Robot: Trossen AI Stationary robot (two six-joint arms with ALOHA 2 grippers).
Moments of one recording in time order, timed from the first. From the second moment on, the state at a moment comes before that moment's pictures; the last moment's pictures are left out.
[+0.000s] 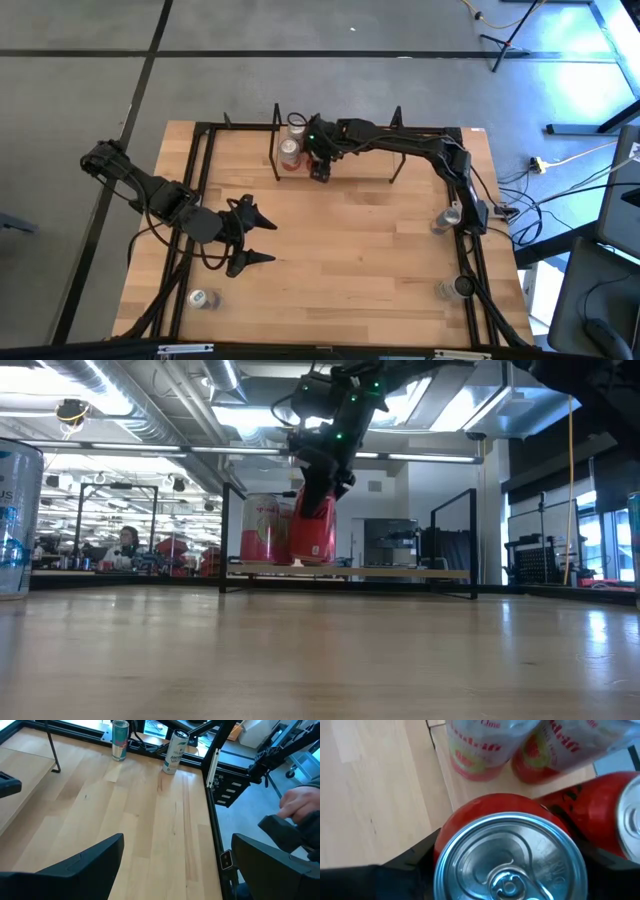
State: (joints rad) left arm -0.53 1.16 1.21 -0.59 -0.38 -0.54; right arm -0.30 2.12 1.94 -0.88 0.09 -0.09
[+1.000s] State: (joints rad) left arm -0.53 1.16 1.21 -0.59 -0.38 -0.54; right arm -0.29 2.11 2.14 -1.03 0.09 -0.11
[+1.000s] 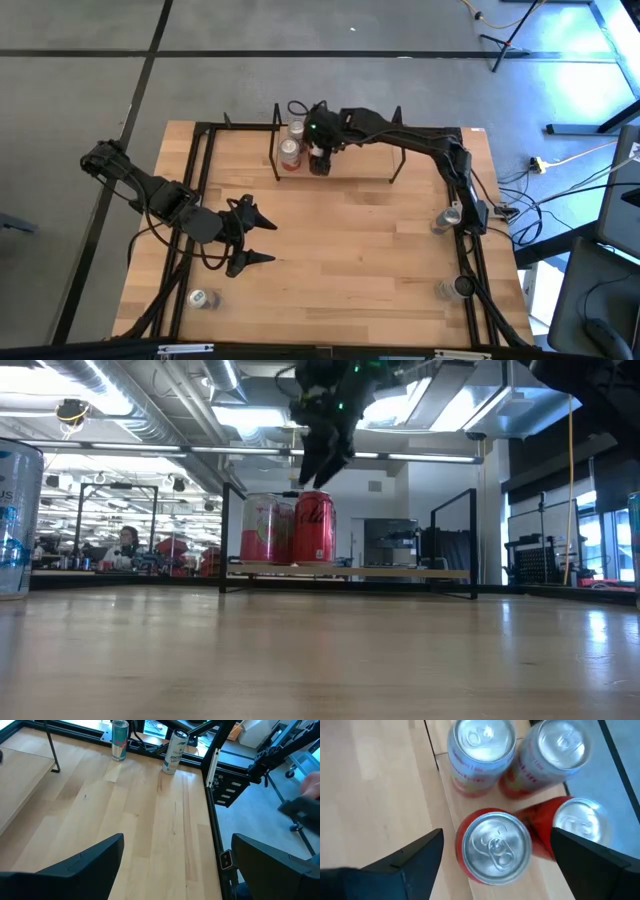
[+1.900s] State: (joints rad) left arm -0.53 1.16 1.21 -0.59 -0.38 -0.54; right arm -0.10 1.83 2.13 -1.45 0.20 0.06
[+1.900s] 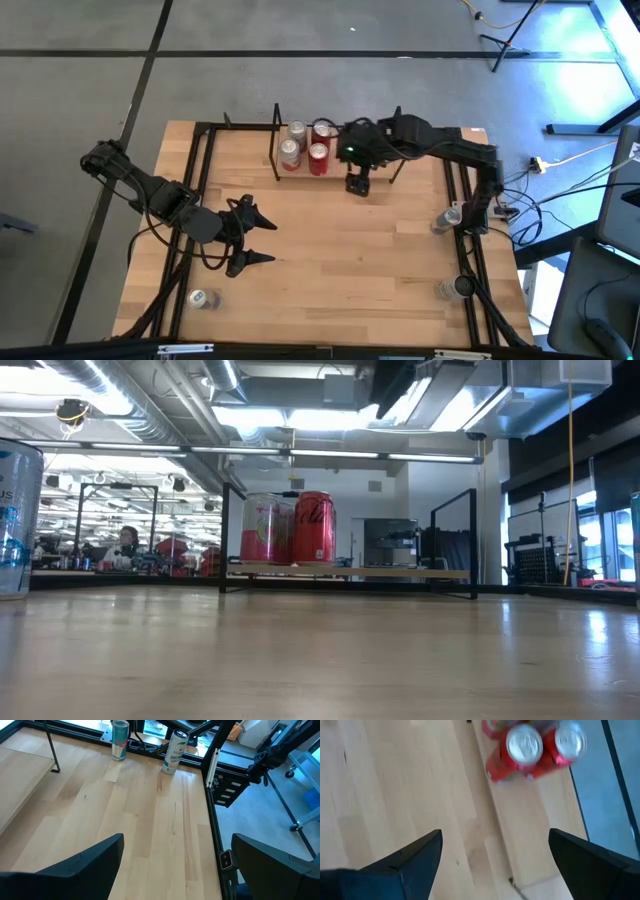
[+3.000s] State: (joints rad) left arm -0.53 1.16 1.21 -0.59 -0.38 -0.54; right arm 0.19 1.16 1.30 -1.57 0.04 0.73
